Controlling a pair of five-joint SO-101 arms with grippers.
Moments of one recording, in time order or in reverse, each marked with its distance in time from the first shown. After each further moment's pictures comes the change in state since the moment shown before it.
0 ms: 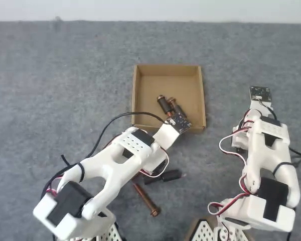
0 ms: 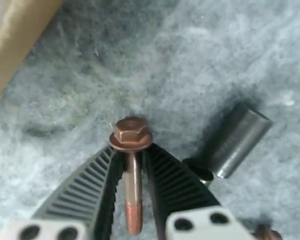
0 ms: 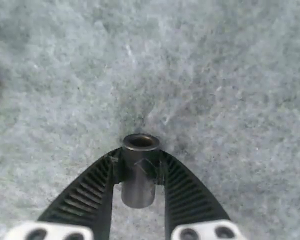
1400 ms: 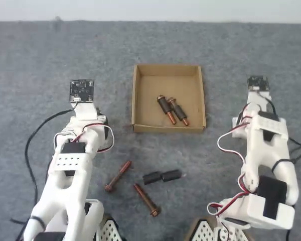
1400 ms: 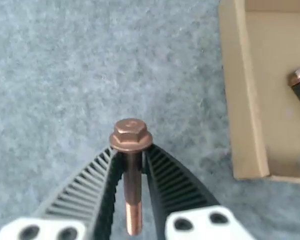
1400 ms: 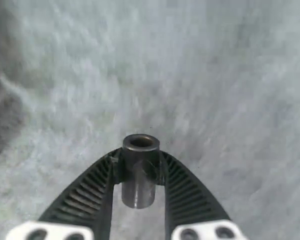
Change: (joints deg) left arm -37.6 -30.0 21.6 -30.9 10.4; right arm -1.9 0.8 -5.1 -5.5 4.6
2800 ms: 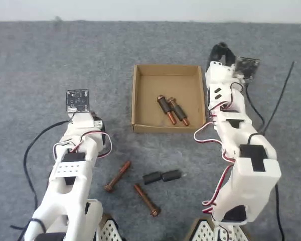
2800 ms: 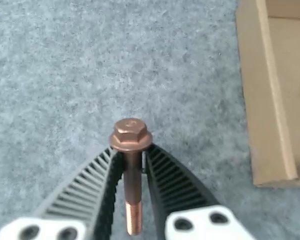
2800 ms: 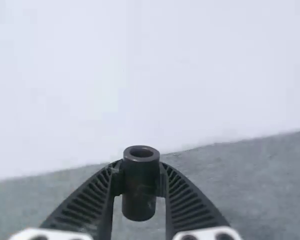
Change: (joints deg) left arm -2.6 -0.4 9.0 -12.2 0.4; right arm -15.6 21.7 -4.4 -84.2 -30.3
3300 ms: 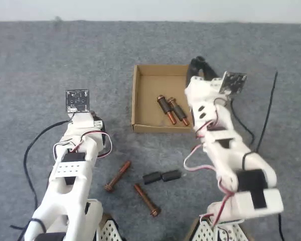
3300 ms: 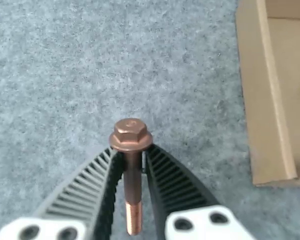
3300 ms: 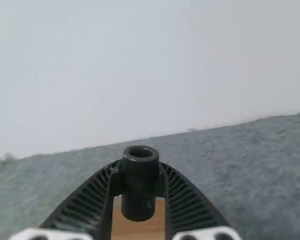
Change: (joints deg) left arm 0.2 0.0 0.0 0.0 0.0; right arm -10.3 -19.9 22.9 -0.5 -2.7
